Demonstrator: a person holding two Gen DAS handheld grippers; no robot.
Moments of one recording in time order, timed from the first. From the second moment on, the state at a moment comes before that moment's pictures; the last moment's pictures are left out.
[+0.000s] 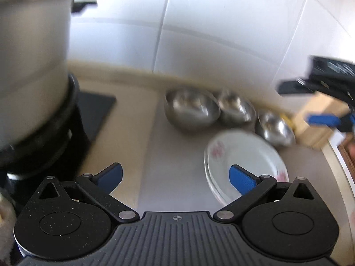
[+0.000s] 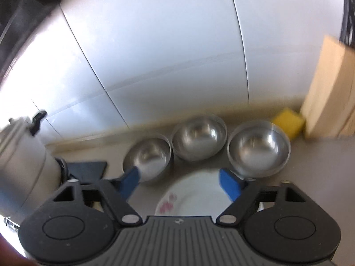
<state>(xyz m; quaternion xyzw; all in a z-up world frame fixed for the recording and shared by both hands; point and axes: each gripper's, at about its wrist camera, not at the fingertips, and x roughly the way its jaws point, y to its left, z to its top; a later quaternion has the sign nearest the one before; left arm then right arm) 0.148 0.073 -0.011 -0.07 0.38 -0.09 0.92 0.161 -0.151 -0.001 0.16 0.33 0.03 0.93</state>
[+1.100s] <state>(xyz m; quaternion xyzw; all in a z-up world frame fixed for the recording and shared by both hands) 0.332 0.048 -0.052 -0.02 0.44 -0.05 0.89 0.311 -0.138 -0.069 0.13 0.47 0.10 0.87</state>
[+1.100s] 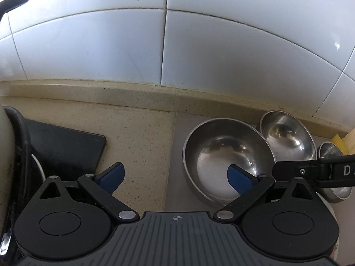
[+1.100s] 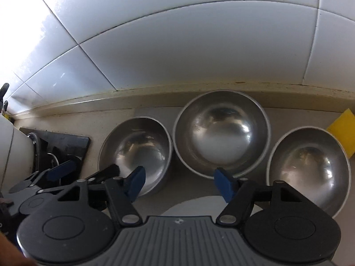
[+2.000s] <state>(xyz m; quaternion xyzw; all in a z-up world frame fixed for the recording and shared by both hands) 0.354 0.035 -0.075 0.02 0.48 -0.09 0.87 0.334 -0.114 -0.099 0.20 0.53 0.09 0.82</state>
